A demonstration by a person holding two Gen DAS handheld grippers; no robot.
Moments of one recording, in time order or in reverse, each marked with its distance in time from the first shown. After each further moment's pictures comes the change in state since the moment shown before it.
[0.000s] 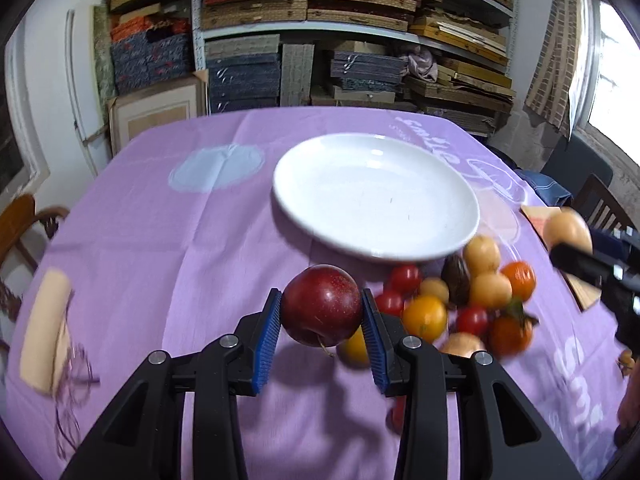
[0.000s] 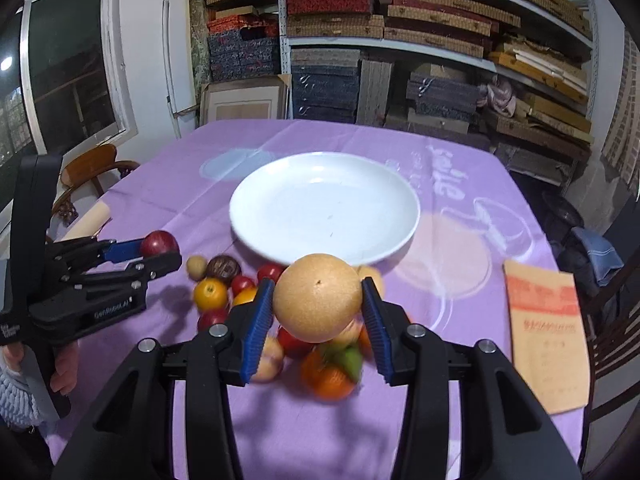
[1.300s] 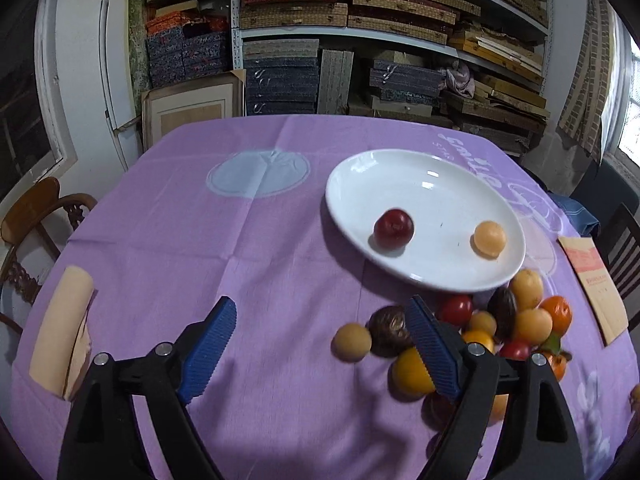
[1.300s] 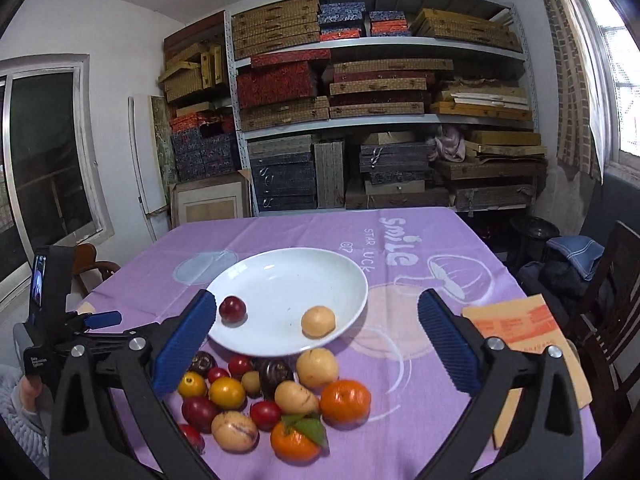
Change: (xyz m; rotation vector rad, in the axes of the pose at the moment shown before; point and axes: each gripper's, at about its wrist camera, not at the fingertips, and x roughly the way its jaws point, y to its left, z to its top) left arm 0.002 0.035 -0.006 -0.095 -0.007 0.100; right arm -0.052 -0.040 -0.037 0.176 -0.333 -0.037
